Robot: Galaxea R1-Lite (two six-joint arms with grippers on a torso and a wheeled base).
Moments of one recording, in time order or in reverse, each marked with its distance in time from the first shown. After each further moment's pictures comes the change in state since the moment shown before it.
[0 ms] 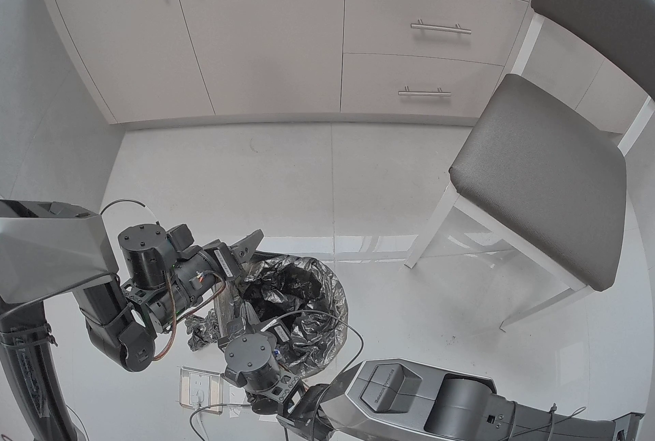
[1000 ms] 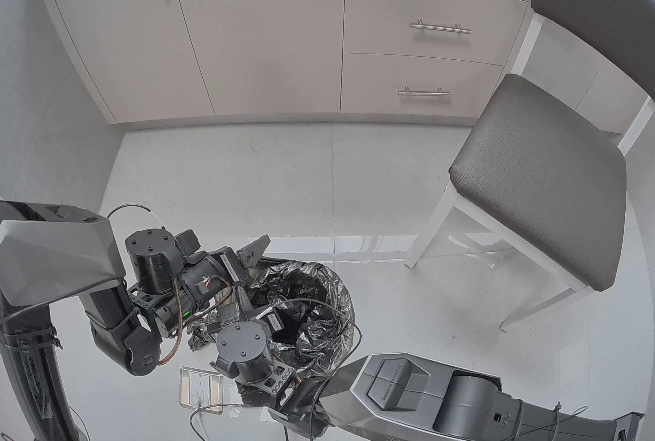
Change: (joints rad) left arm -0.025 0.017 0.002 0.000 0.003 -0.053; right arm 0.005 -0.035 -0.045 0.008 -0.003 0.021
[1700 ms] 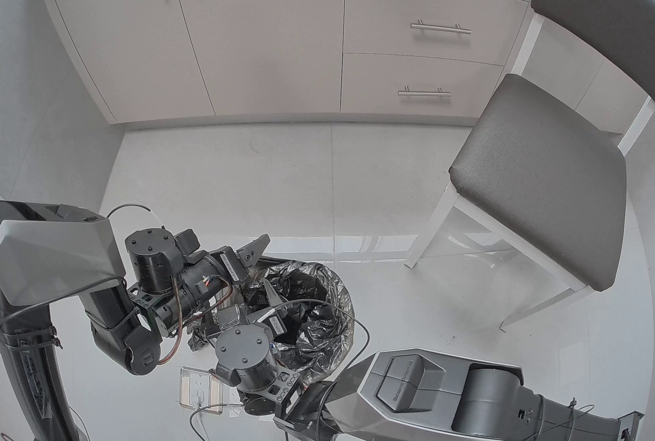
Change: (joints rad) left arm 0.001 0.000 -0.003 0.000 -0.001 -0.002; right arm 0.024 -0.109 0.168 -0.044 -0.007 0.016
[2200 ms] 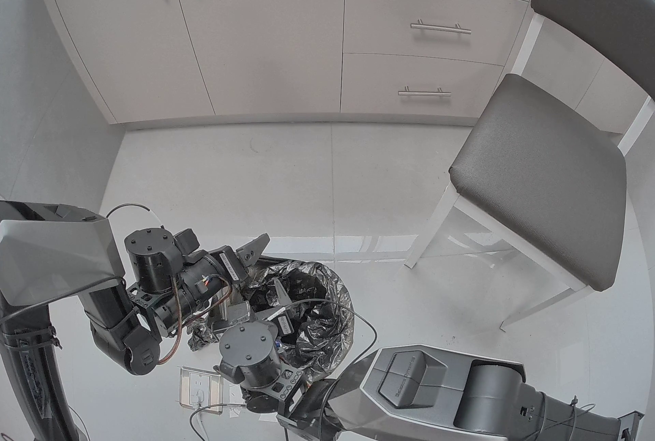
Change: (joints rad) left arm 0.000 -0.003 0.001 0.000 0.000 -0.004; right arm -0.011 -0.004 0.014 -0.003 -0.046 0.061
